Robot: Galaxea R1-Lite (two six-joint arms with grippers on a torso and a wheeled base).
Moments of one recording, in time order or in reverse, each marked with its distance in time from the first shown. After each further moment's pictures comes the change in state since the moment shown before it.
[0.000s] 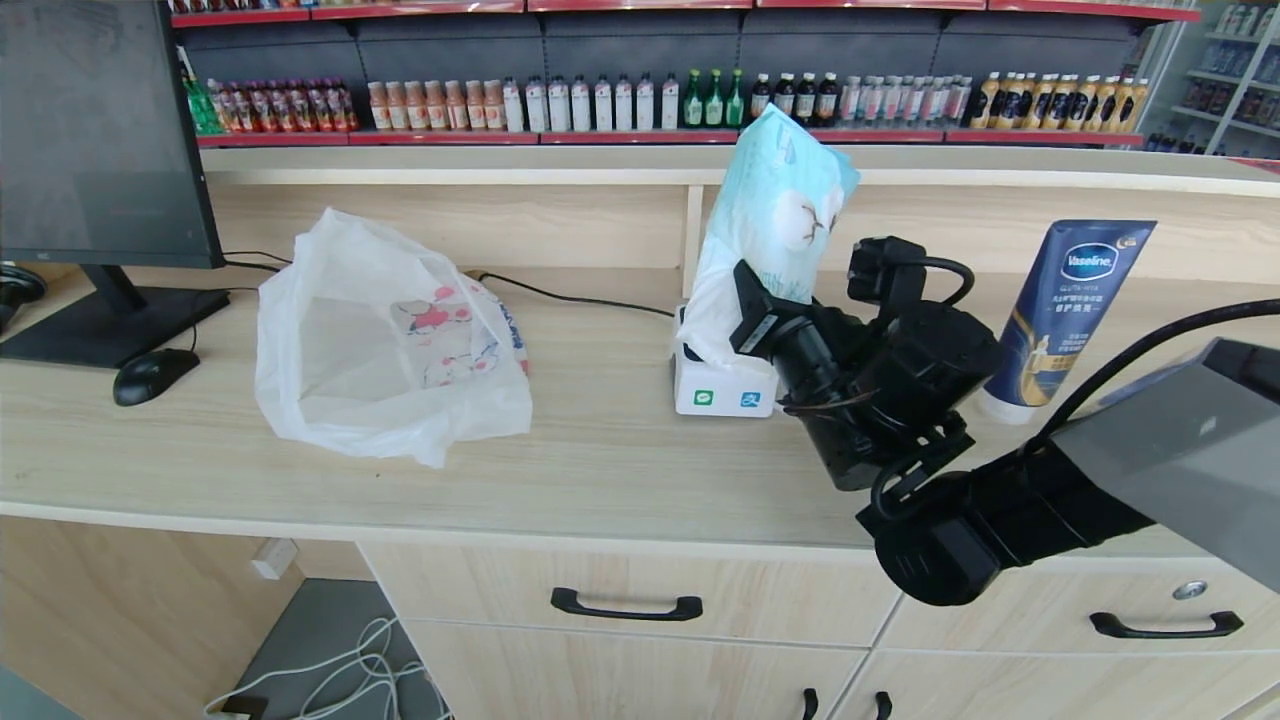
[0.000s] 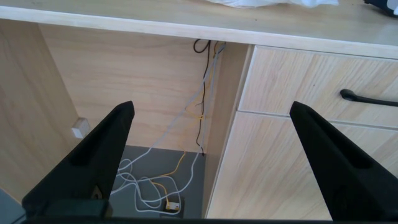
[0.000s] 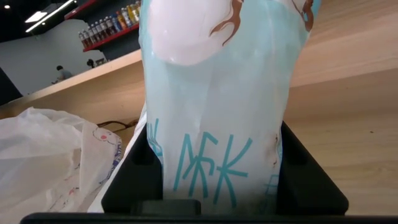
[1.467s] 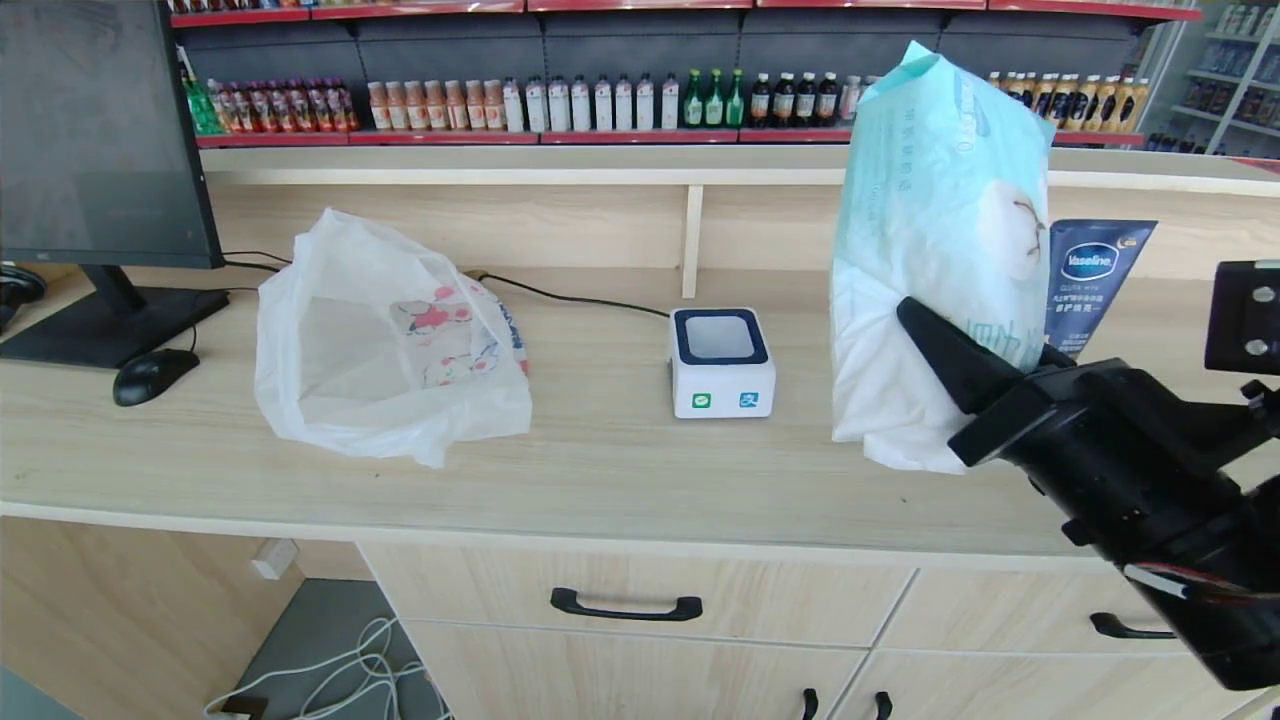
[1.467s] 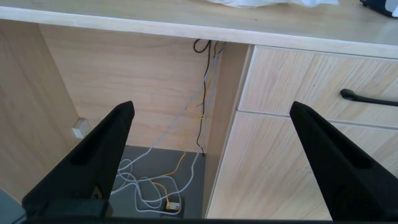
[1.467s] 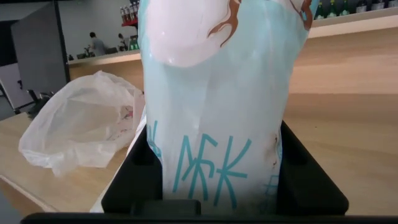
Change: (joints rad) left arm 0.000 0.000 0.000 0.000 0.000 0.001; right arm 0.024 -0.576 0.682 -0.103 0.189 -0.119
